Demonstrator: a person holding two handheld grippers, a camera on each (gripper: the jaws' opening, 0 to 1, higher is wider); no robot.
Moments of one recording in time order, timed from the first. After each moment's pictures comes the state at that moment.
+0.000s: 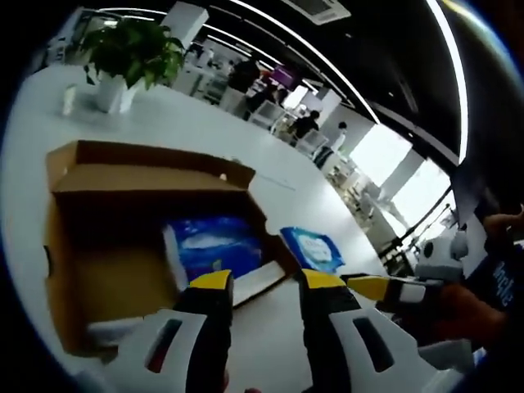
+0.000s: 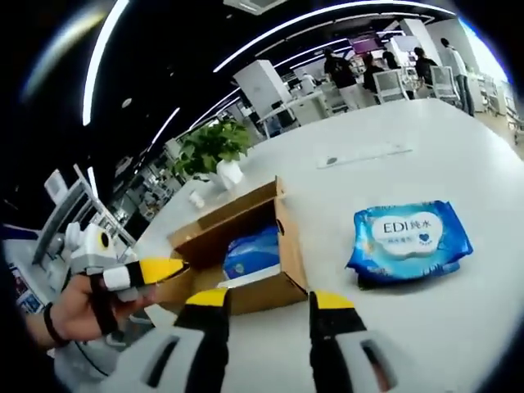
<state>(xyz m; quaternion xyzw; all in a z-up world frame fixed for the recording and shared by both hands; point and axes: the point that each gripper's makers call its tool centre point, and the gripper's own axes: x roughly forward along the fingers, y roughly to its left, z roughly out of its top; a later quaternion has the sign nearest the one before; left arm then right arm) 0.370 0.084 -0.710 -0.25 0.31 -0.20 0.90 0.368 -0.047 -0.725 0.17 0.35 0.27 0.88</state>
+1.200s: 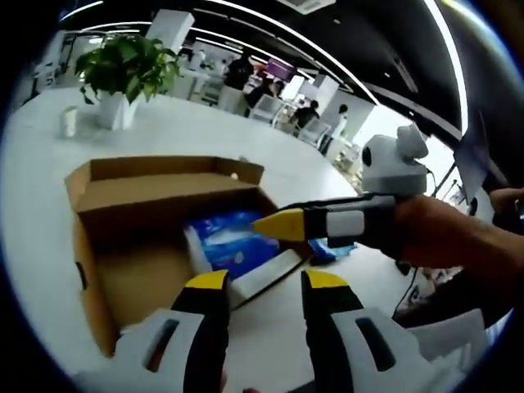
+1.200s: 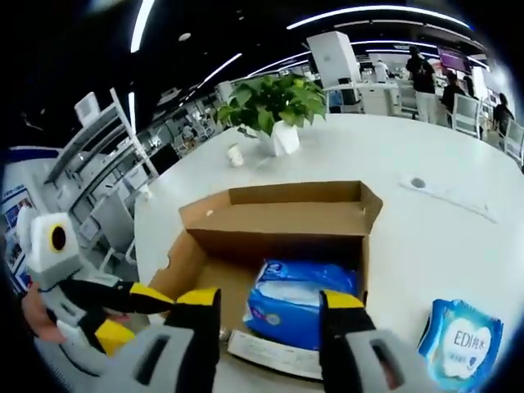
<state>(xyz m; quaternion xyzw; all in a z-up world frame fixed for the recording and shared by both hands) 0.354 0.103 -0.710 -0.19 0.32 -0.20 0.91 0.436 0.072 -0.736 0.01 0.38 0.40 0.83</state>
